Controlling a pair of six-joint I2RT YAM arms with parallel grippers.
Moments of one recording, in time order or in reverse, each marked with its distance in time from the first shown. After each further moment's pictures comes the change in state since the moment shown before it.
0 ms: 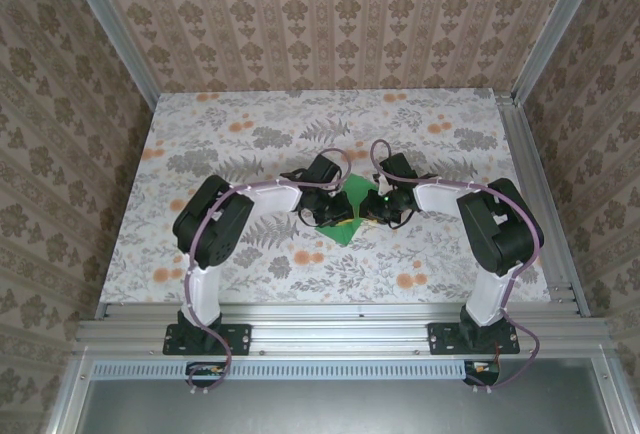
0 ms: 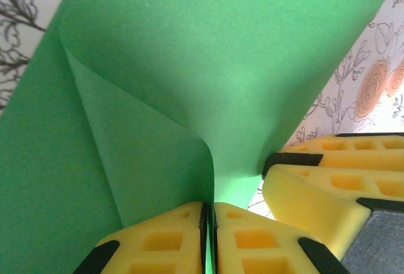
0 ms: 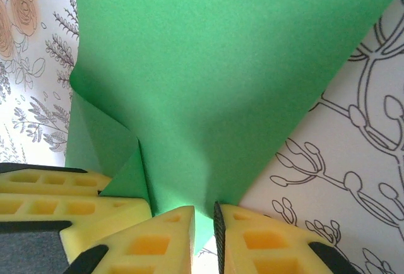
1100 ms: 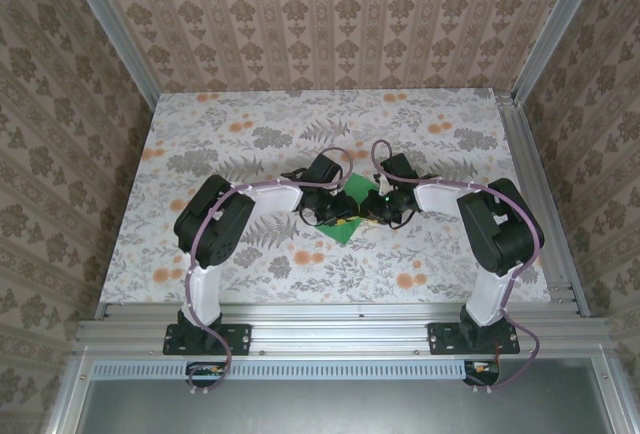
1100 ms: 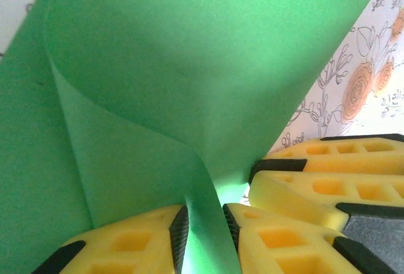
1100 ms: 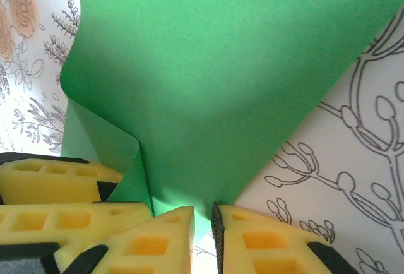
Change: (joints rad) left arm 0.000 0.008 0.004 0.034 0.004 0.015; right arm -0.003 0.000 -0.007 0.008 -0.004 0.001
